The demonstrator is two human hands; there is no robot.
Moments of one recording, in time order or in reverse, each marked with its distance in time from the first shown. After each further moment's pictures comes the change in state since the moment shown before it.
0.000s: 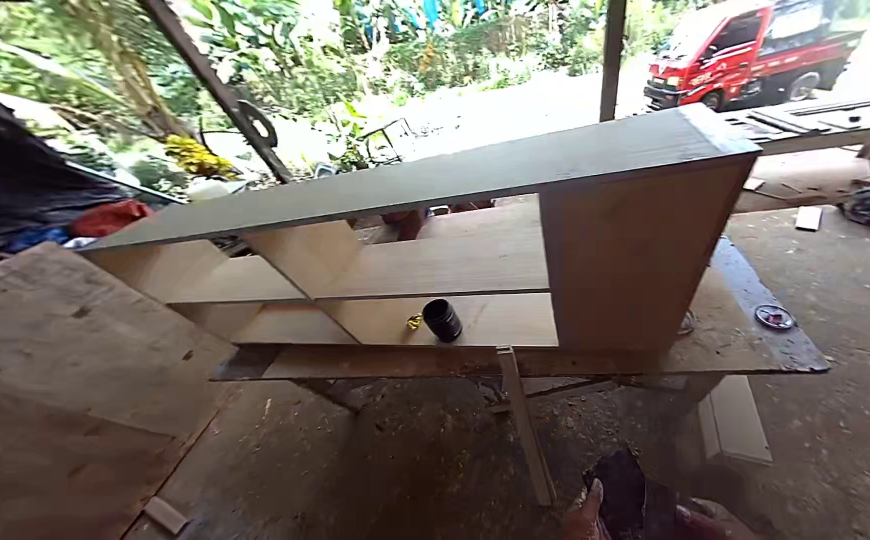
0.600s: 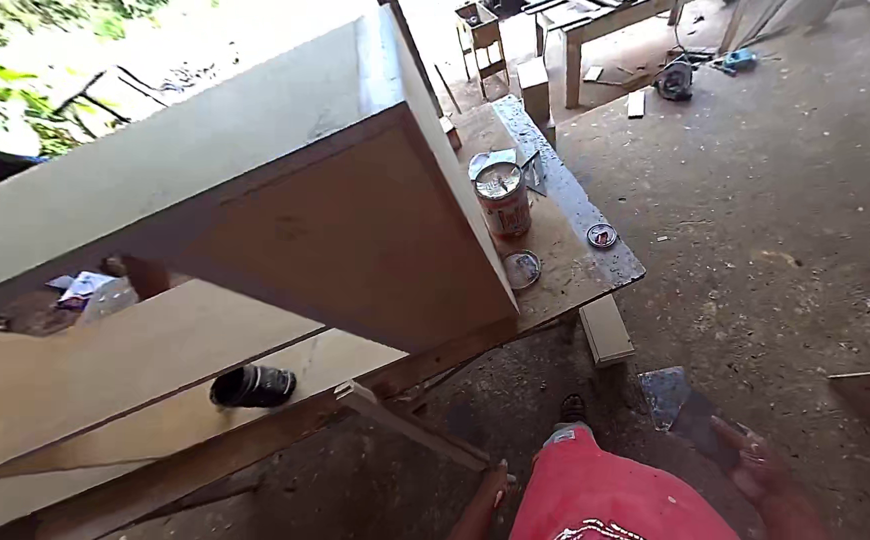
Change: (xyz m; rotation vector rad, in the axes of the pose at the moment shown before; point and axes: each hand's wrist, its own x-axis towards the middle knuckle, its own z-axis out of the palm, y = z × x) left_hand 0.188 -0.090 0.044 1.252 0.137 -0.542; right_hand -0.102 -0.080 -0.273 0.409 0.969 -0.277
